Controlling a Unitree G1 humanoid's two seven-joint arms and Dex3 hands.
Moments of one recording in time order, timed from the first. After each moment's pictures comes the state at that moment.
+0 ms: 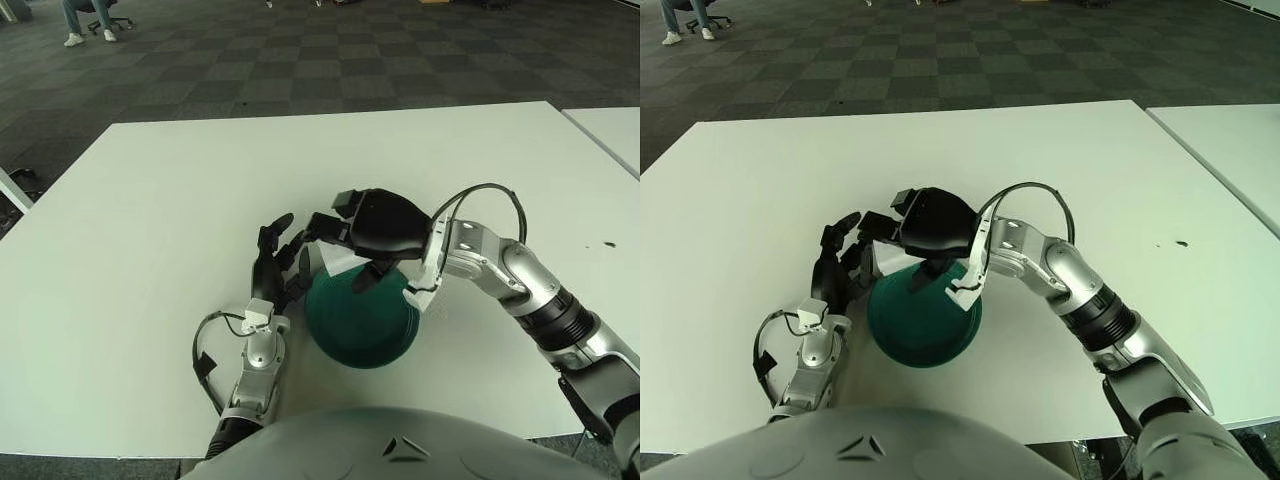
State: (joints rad) left arm 0.21 -0.11 -0.17 0.26 0.04 -0.53 0.23; right arm -0.40 -0.53 0.53 -0.24 -0.77 -0.57 0.31
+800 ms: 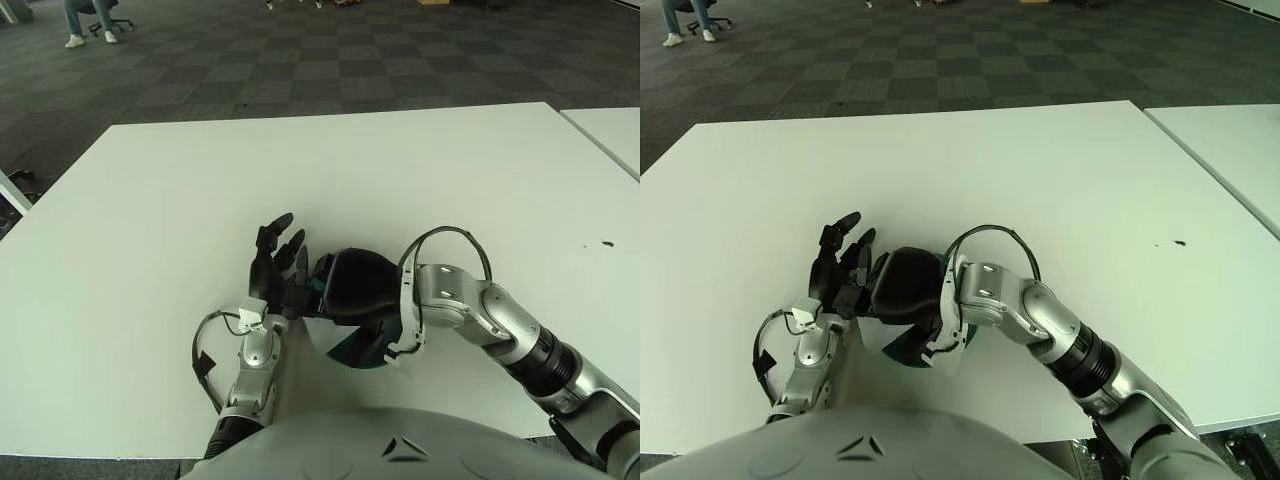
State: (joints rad) left arm 0.21 -0.11 -0.16 0.24 -0.05 -0.53 0.16; right arm -0.30 -0.47 0.67 -0.34 -0.83 -0.57 0.55
